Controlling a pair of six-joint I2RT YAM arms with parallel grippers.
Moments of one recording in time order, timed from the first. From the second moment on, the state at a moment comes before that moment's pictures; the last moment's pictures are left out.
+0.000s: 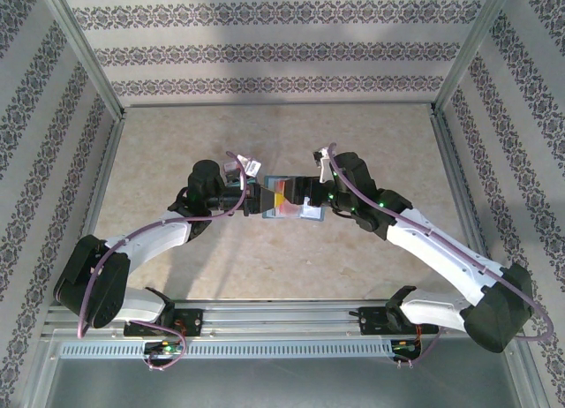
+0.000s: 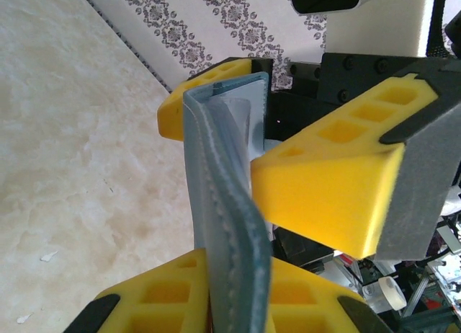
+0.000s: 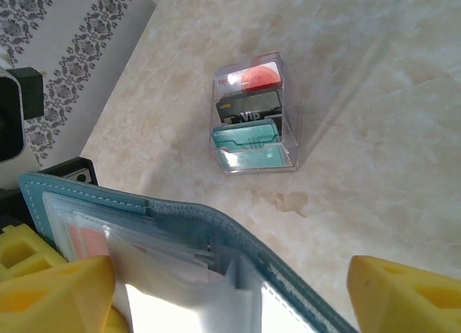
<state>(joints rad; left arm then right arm) -0.47 1.37 0.71 0.48 0.93 -0.66 0.66 1.18 0.97 -0.35 -0.16 0.58</state>
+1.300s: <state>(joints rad) -0.61 1.44 0.64 0.30 0.61 -0.71 0.59 0.97 0.88 -0.65 0.10 0.63</state>
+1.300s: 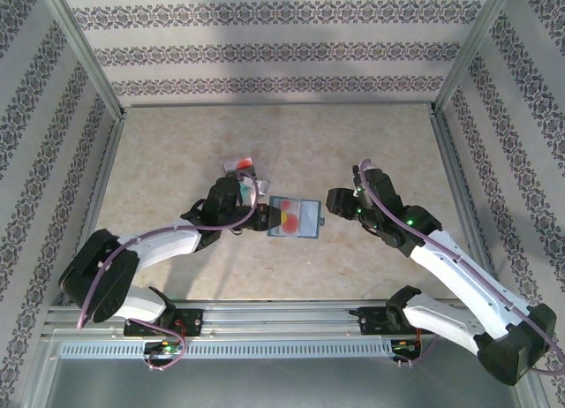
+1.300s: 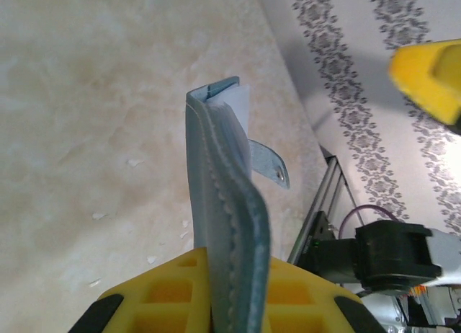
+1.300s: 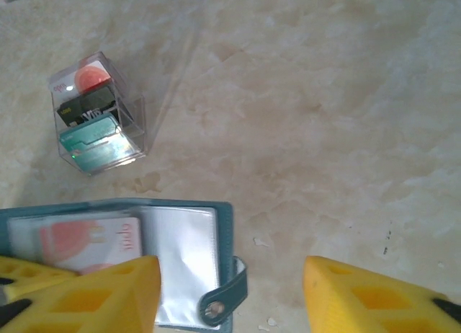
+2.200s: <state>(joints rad) -0.63 1.61 0.60 0.38 0.55 -0.82 0.64 1.42 0.78 -0.36 -0.17 0.75</state>
